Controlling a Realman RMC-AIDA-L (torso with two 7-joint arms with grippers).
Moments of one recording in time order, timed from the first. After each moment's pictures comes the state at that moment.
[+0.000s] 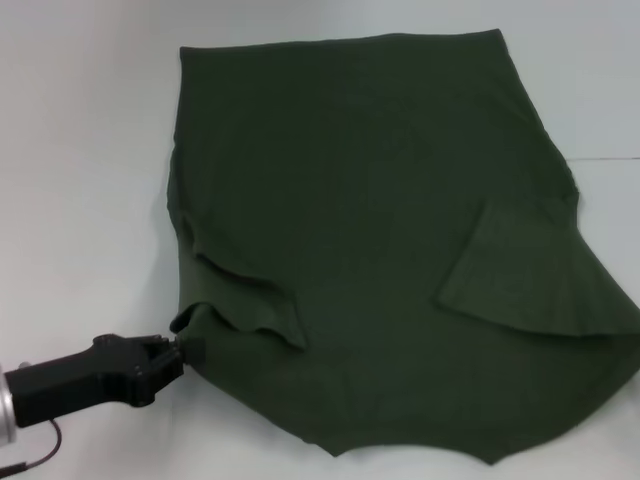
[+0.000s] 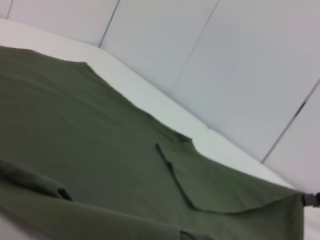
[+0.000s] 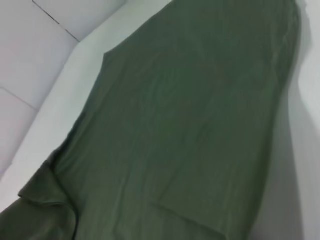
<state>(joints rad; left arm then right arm) -0.38 -2.17 0.56 0.79 2.04 1.57 -1.59 0.37 1.98 -0.31 -0.70 -2.25 -1.52 1.99</state>
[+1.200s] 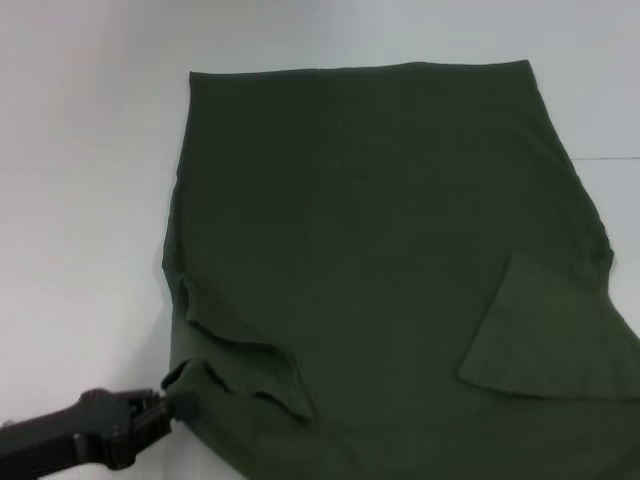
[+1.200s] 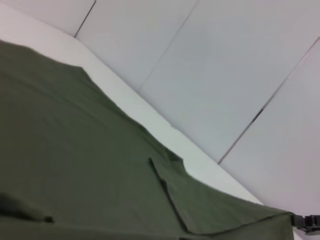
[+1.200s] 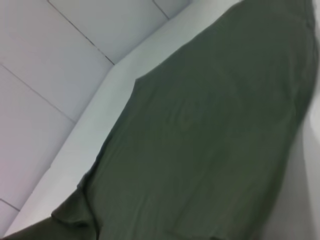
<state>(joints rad) -0.30 -2.17 0.47 0.77 2.08 1.76 -1.59 0.19 2.00 -0.10 -0.69 -2.24 -1.76 1.73</state>
